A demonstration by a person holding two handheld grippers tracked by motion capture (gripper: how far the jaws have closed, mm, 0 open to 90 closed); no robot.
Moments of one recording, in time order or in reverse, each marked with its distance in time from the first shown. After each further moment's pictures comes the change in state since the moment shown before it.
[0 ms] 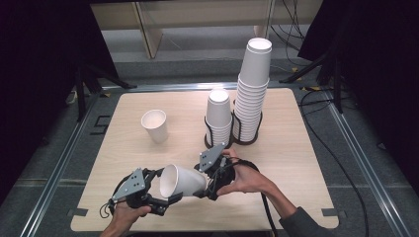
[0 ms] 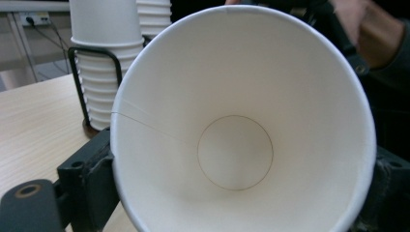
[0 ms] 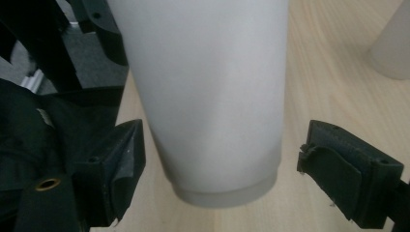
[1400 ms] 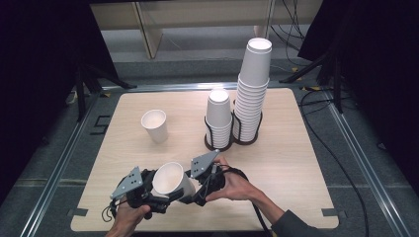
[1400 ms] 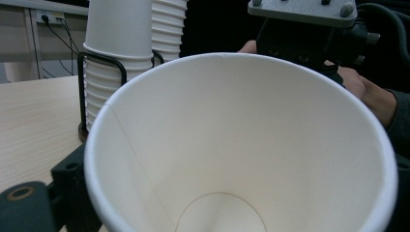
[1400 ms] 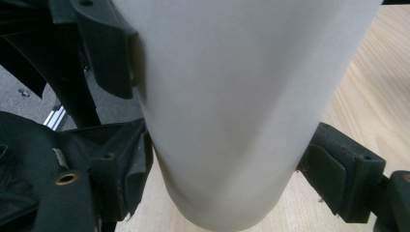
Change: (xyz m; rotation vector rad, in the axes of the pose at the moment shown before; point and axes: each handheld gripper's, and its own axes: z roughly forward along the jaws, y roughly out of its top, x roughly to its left) left arm -0.004 0.002 0.002 -0.099 0.014 -0.127; right arm 0.010 0.002 0.034 -0.151 0.072 0.016
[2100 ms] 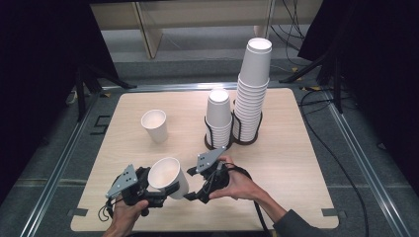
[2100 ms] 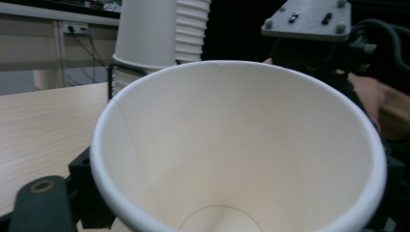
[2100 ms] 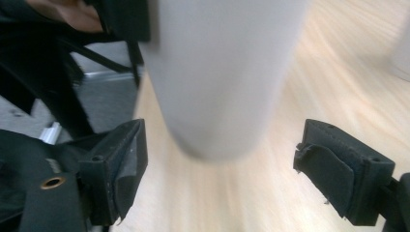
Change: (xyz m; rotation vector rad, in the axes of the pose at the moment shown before) left arm 0.009 0.004 -0.008 -0.009 0.087 0.018; right arm -0.006 -0.010 -0.010 -0.017 -0.038 0.104
